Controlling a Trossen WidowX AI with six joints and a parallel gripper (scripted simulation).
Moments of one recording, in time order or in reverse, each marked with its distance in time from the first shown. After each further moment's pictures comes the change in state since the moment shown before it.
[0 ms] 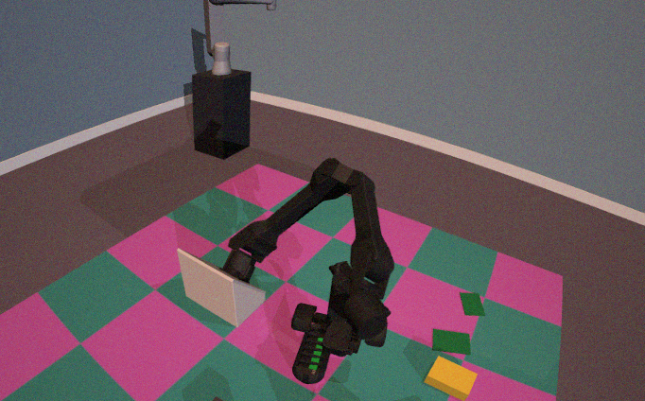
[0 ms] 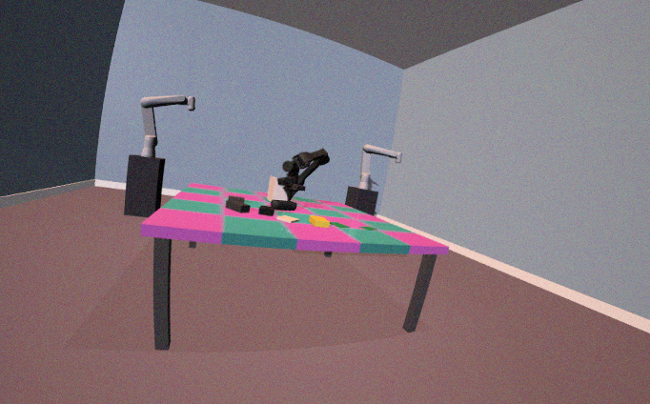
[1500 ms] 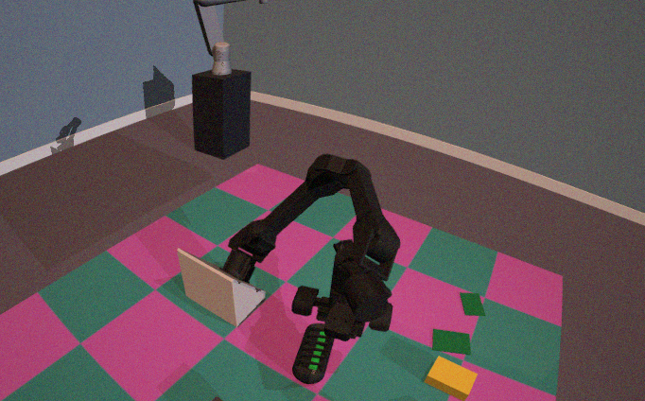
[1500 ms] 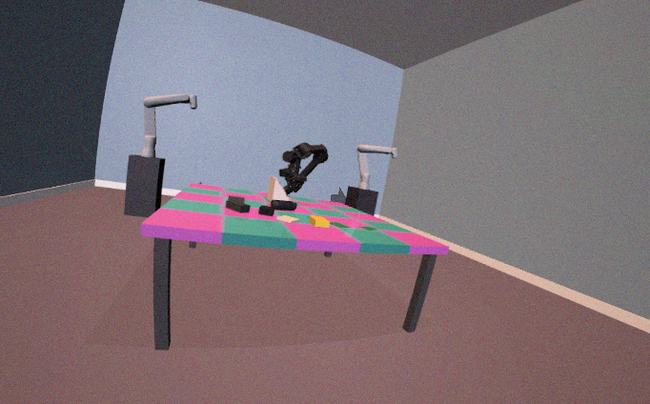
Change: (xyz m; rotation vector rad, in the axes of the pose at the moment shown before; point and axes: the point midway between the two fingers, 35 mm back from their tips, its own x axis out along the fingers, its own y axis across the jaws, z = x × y) arm -0.049 0.000 0.000 0.006 0.002 0.003
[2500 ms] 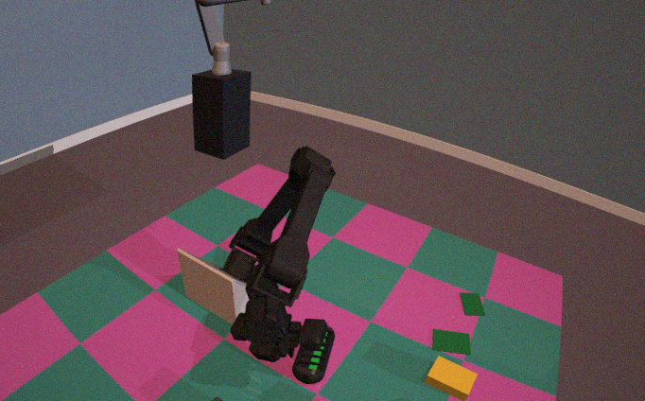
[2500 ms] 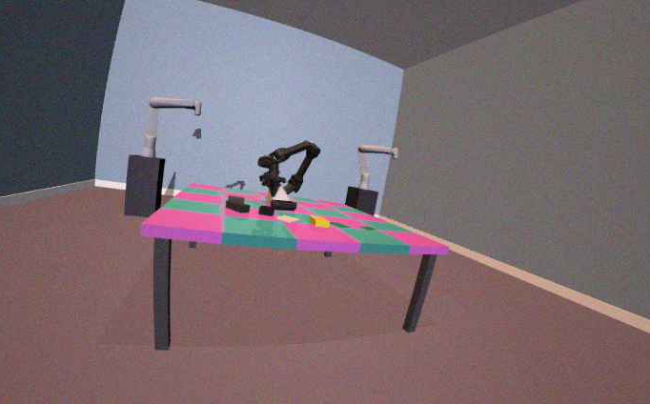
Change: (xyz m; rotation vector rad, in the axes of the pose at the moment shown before) arm 0.046 -0.101 0.051 0.022 0.004 0.259
